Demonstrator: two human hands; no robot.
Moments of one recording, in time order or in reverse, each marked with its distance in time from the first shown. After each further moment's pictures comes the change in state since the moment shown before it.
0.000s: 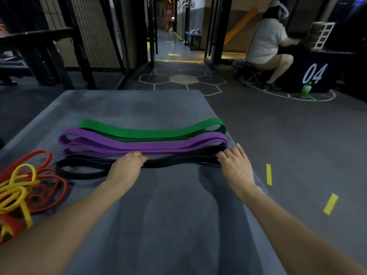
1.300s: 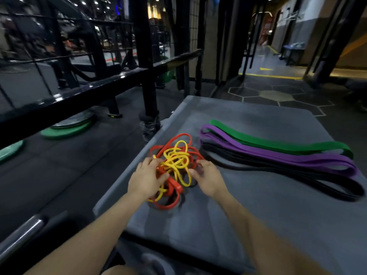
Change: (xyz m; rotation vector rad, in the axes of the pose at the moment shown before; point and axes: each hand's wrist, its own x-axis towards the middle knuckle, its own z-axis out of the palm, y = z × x) left_hand -0.238 -0.156 -0.104 -0.133 0.179 -0.572; right_hand -0.007 -0.349 -0.116 1.072 -0.501 -0.094
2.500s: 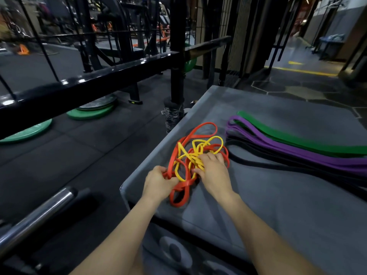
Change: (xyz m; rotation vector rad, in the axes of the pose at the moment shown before) left_hand -0.051 -0.017 -0.003 -0.520 0.092 -0.456; right_hand -0.005 -0.030 0.050 -0.355 0.045 -0.289
